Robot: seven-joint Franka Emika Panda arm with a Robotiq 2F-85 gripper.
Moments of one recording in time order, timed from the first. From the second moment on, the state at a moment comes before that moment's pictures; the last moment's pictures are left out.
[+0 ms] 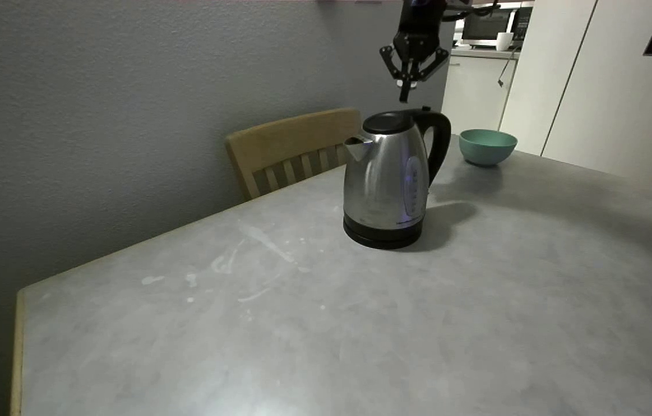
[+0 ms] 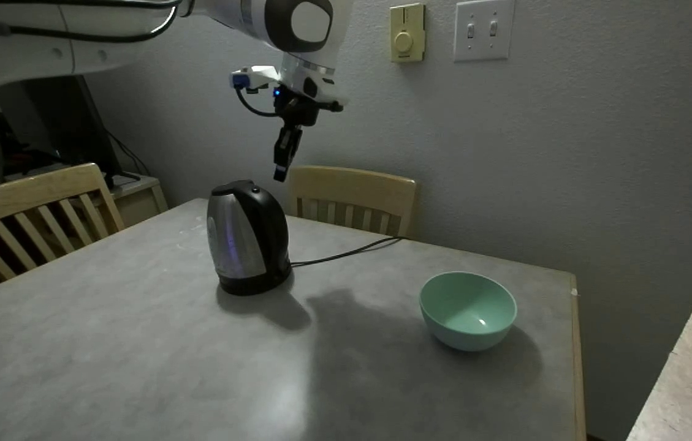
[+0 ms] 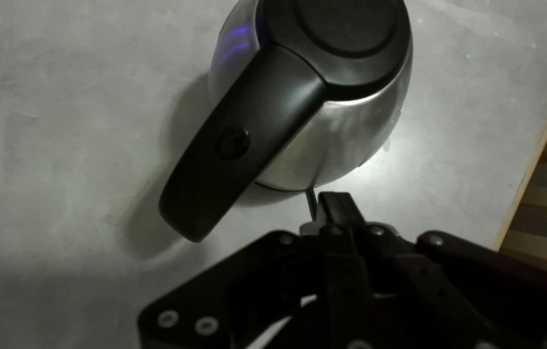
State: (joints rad) arm -0.19 1.18 0.08 -0.36 0.28 1.36 0.96
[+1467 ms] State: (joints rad) arm -0.12 1.13 -0.01 -0.35 0.13 1.28 1.17
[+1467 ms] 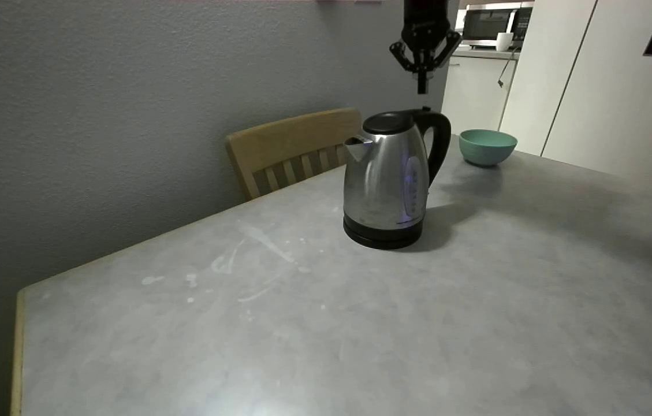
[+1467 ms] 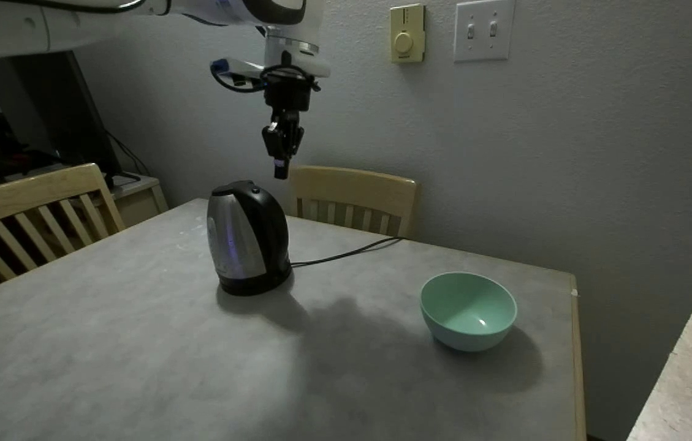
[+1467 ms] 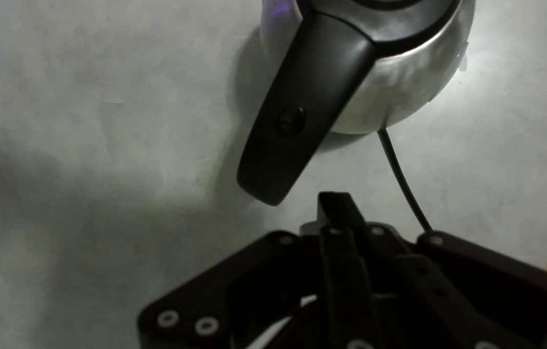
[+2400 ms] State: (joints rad) arm -0.12 1.14 0.01 -0.36 0.15 1.16 1.20
